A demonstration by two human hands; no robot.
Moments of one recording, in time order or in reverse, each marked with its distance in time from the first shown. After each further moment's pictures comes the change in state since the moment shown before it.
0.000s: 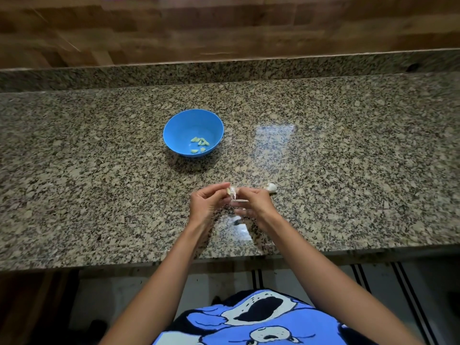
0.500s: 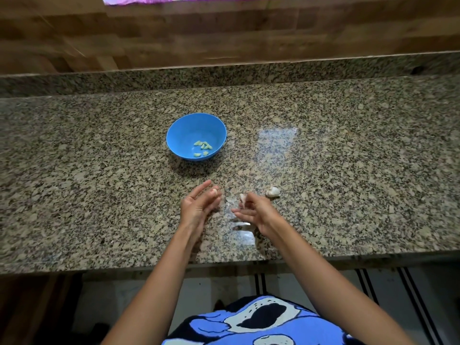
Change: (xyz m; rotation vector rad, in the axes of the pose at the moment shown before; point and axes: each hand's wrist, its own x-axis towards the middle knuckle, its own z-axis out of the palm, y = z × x) left_hand 0.007 0.006 -0.022 -0.149 0.099 -0.061; right_hand -0.002 -0.002 0.001 0.190 0.026 0.194
